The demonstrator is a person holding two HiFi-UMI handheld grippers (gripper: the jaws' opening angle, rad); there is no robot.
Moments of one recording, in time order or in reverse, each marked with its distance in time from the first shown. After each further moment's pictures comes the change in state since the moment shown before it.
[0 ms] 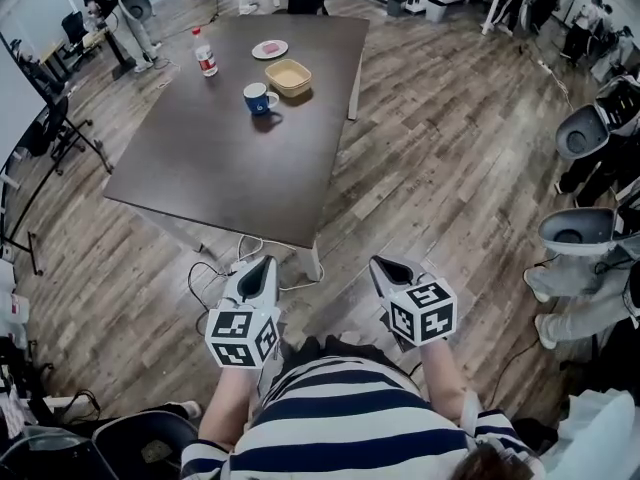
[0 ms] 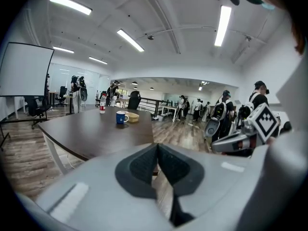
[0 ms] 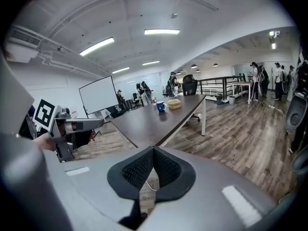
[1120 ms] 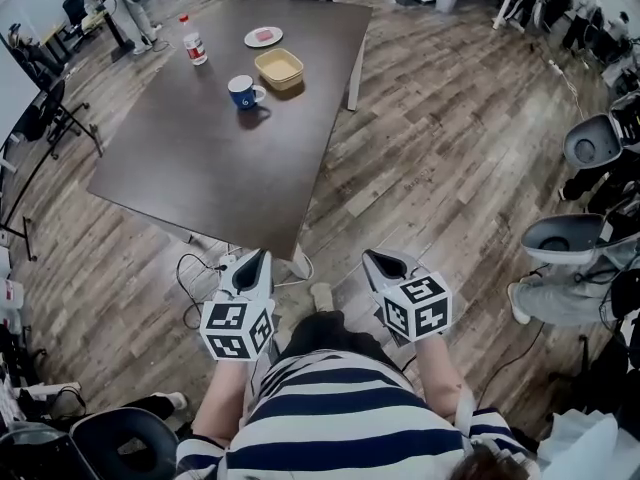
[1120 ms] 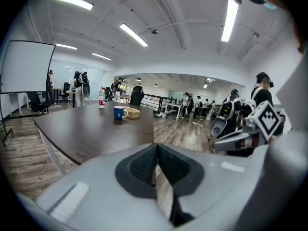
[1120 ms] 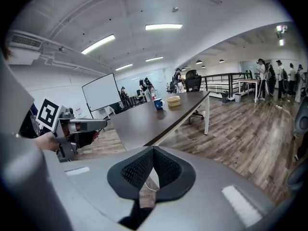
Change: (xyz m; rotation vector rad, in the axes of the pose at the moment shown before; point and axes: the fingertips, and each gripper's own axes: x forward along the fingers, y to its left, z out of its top) left arm 0.085 -0.009 -0.002 -0.037 0.041 0.043; right arm 0.045 -0.069 0.015 -0.025 0.043 0.062
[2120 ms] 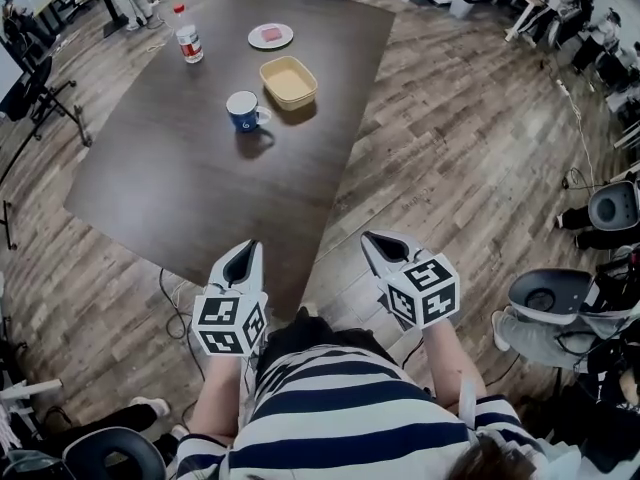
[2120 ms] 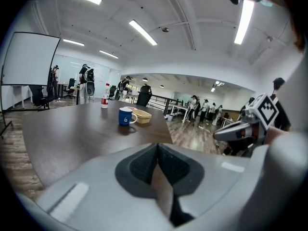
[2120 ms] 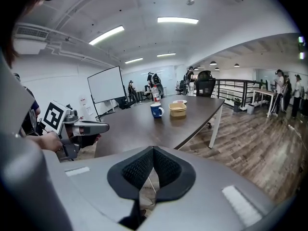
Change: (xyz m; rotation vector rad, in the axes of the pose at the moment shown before) left arm 0.144 0.101 0.065 -0.067 -0.011 0.037; right arm 0.145 -0.070 0.134 -0.148 0.039 0.062
